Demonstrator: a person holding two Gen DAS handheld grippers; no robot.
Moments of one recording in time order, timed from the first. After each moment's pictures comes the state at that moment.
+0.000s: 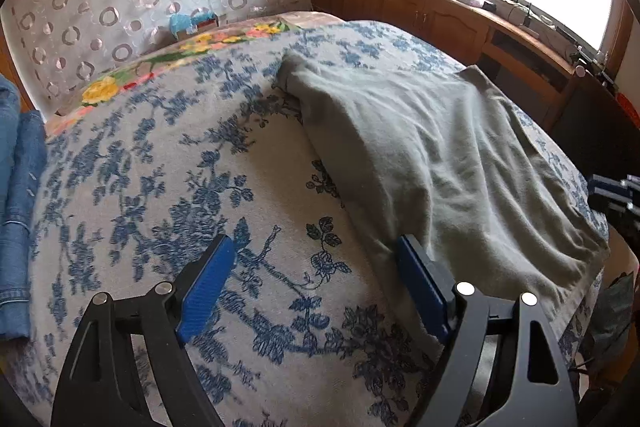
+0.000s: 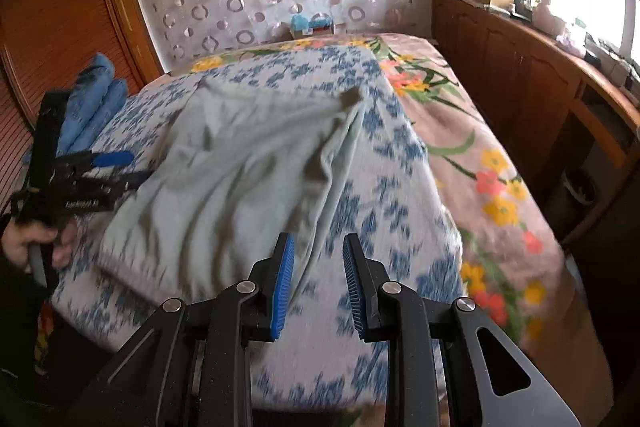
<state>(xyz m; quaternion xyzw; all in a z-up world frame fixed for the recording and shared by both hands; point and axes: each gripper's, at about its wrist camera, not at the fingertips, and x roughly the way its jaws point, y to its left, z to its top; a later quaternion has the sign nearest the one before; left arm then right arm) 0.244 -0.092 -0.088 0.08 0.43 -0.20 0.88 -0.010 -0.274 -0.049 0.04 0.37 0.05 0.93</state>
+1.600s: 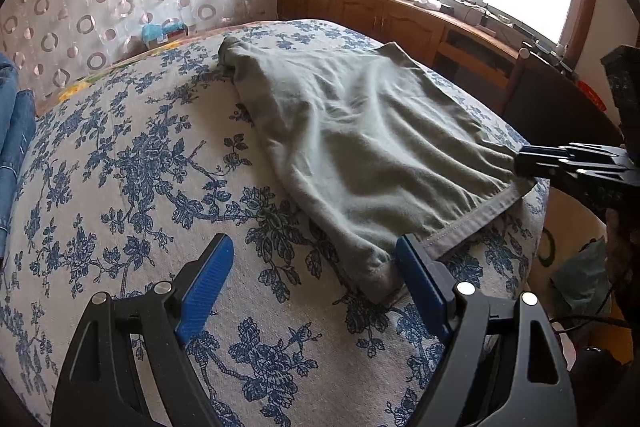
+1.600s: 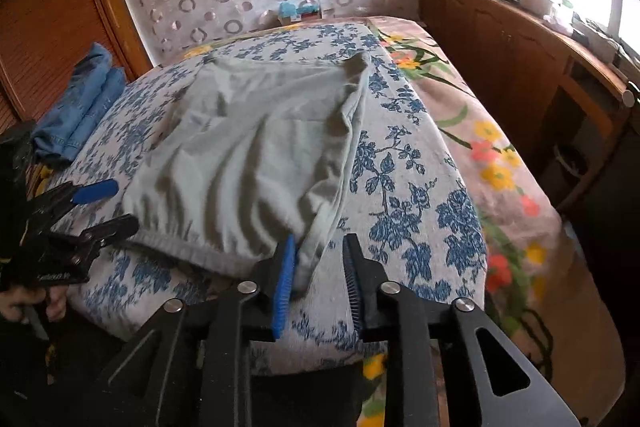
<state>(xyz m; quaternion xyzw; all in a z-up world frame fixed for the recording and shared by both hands) 0.155 -0.099 -0.096 0.07 0.41 -0.26 0.87 -0.027 -0.254 -0.048 0.06 0.40 0.02 0.92</state>
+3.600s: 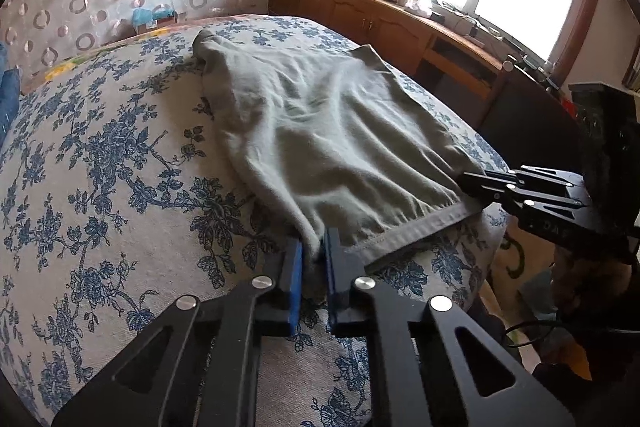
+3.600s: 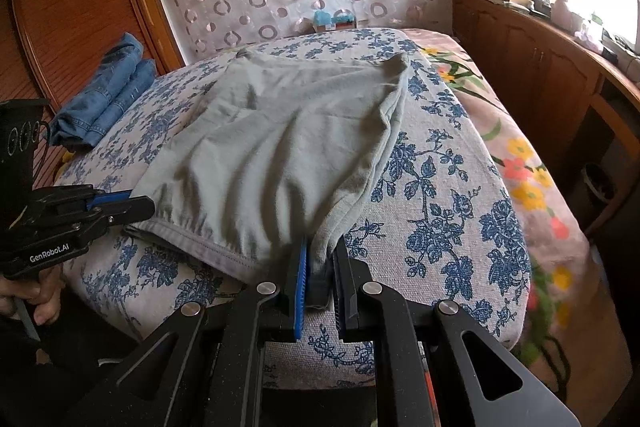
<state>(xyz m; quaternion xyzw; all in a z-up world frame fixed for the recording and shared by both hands) 0.144 -0.115 -0.090 0.02 0.42 -0.28 0.86 -0.027 -0.256 -0.070 0.05 0.38 0.08 0.92</state>
